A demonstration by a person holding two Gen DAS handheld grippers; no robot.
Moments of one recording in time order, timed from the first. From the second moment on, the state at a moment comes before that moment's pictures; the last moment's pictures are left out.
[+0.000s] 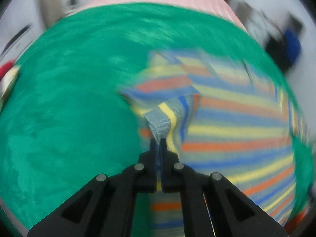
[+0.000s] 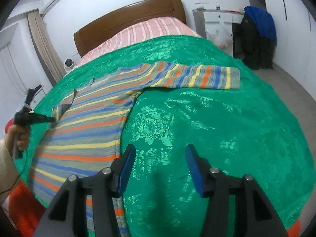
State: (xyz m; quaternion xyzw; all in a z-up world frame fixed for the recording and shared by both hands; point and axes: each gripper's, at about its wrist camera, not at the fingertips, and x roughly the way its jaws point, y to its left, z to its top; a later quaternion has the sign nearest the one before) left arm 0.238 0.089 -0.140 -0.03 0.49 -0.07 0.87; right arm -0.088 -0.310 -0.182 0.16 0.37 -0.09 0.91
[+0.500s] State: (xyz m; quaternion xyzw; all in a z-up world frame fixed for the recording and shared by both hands) left arm 0.275 0.270 -0.174 -0.13 0.49 0.20 0.84; right arm -0.080 -0.304 -0.210 0.16 0.41 -0.09 0.89
